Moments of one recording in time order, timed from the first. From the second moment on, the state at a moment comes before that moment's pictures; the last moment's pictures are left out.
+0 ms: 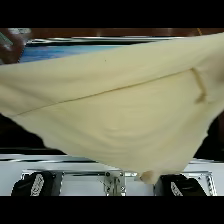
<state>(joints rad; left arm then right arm) 0.41 -0.56 1.35 0.76 -1.28 -1.46 0.10 -0.72 1.64 -1.55 0.96 1.61</state>
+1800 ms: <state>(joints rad) 0.54 -1.28 0.66 0.89 -1.26 -1.31 -0.17 -1.58 1.49 -1.19 1.48 1.54</state>
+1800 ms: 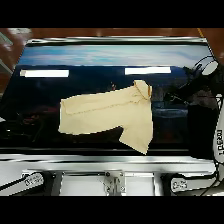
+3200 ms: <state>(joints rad) 0.23 -1.19 0.58 0.67 -1.12 -1.04 -0.06 -1.60 1.03 -1.13 1.16 1.54</state>
